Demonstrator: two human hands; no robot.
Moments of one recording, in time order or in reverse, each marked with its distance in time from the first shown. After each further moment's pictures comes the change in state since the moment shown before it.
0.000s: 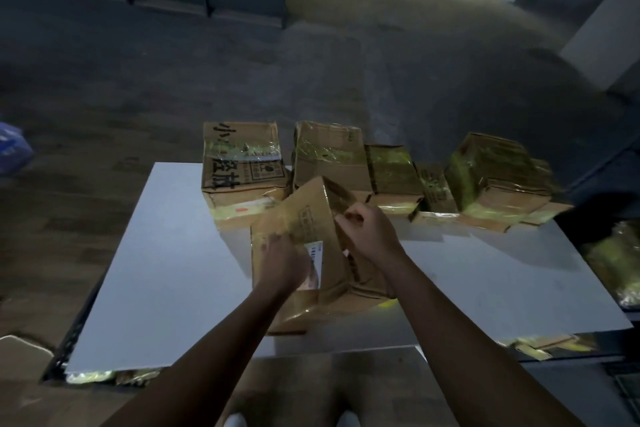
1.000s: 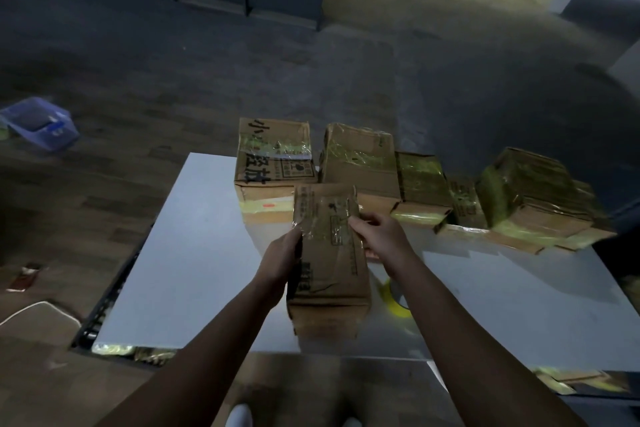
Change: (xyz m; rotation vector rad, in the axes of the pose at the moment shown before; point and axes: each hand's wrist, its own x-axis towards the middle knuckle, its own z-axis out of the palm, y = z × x) left_hand -0.014 -0.014 -0.040 -0.785 -0.129 -0.163; right_hand 0.004 -0.014 0.020 0.555 -0.169 0.308
